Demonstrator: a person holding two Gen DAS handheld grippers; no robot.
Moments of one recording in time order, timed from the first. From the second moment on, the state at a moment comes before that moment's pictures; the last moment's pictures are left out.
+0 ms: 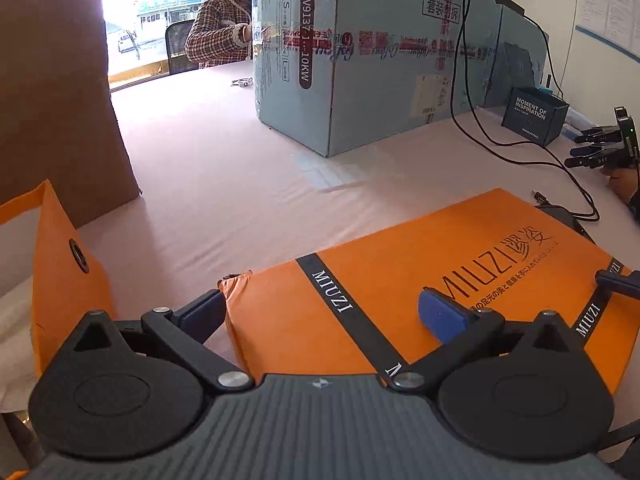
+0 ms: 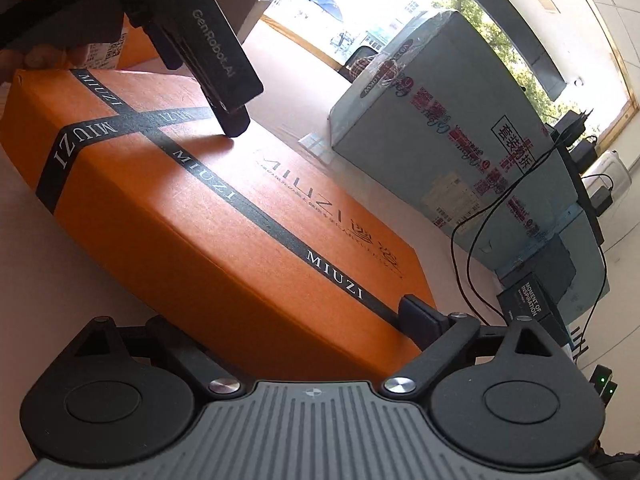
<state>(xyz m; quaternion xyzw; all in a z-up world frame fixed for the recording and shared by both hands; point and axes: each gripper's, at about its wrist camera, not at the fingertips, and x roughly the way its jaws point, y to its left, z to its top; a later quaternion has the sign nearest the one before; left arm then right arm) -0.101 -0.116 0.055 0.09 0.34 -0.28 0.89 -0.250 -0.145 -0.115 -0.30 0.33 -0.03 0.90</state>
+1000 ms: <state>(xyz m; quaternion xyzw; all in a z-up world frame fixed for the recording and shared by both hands) -0.097 -0.113 0.056 0.09 0.35 -0.31 0.88 -0.254 -0.136 -0.103 -0.32 0.36 0.04 0.88</state>
